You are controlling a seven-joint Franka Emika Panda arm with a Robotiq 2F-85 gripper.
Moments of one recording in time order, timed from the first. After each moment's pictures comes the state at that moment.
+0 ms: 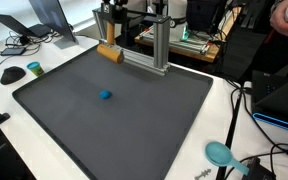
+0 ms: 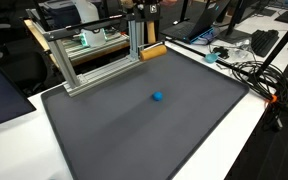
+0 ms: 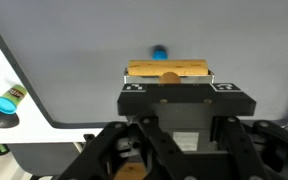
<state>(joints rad) -0.07 -0.22 0.10 -2.32 -0.18 2.42 0.26</state>
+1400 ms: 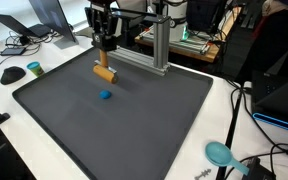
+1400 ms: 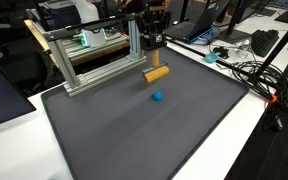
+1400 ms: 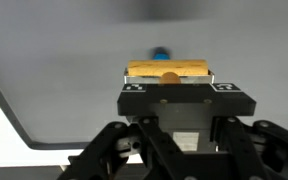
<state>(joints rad) -0.05 0.05 0.04 -2.19 -0.14 2.48 0.19</state>
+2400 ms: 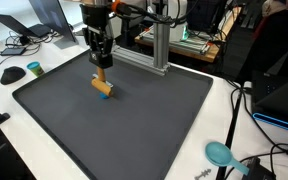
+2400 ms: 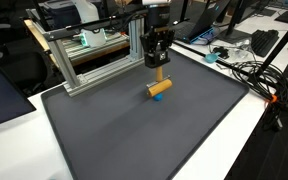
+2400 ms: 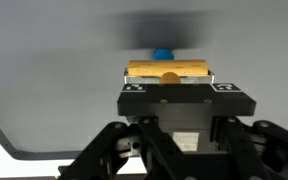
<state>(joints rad) -0.05 0.22 0.02 -2.11 -0.14 2.56 0.19</state>
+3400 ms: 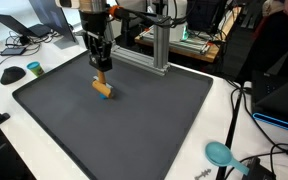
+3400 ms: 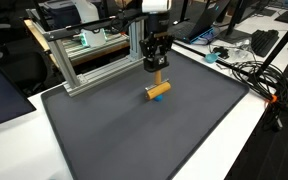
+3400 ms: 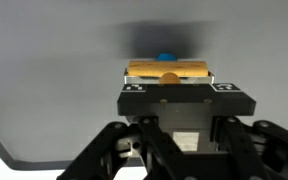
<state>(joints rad) -0.05 0.26 0.01 -2.07 -0.12 2.54 0.17</state>
